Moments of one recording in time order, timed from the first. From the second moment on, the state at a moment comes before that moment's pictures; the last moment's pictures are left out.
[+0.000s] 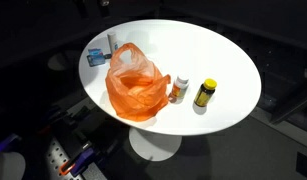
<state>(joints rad) -0.01 -0.36 0.16 -2.38 -0.22 1.90 0.13</state>
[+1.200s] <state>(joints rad) 0.01 -0.23 0.16 -2.27 -0.27 2.02 0.13</state>
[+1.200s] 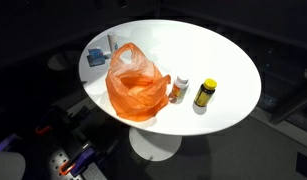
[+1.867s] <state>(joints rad) 0.11 0.11 0.16 -2.03 -0.30 2.19 0.13</state>
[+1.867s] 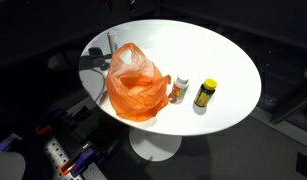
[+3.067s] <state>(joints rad) 0.24 0.33 0.15 -1.98 -0.19 2.19 0.16</state>
